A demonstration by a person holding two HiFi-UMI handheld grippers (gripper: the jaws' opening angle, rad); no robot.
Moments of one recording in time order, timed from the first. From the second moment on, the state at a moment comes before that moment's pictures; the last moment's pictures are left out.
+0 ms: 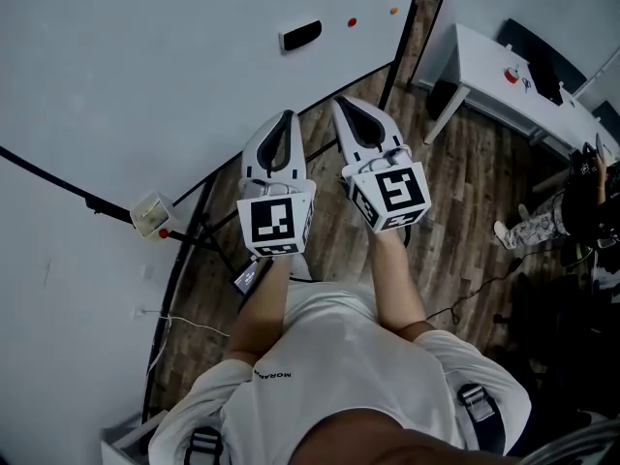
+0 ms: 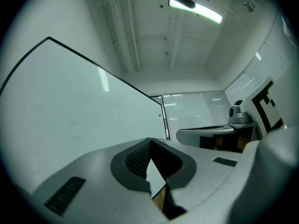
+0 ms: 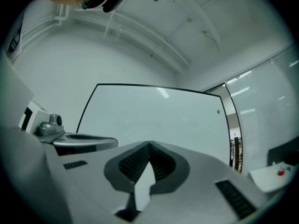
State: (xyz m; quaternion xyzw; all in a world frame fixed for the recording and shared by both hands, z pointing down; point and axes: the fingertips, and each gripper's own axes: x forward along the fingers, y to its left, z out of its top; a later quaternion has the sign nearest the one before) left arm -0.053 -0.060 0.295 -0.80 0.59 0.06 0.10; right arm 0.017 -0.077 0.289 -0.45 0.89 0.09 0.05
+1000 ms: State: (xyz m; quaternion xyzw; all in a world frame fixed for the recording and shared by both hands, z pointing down) left arm -0.089 -0.200 0.300 -0.83 0.55 0.06 0.10; right arm -0.019 -0.223 0.303 -0.50 0.86 0.05 0.04
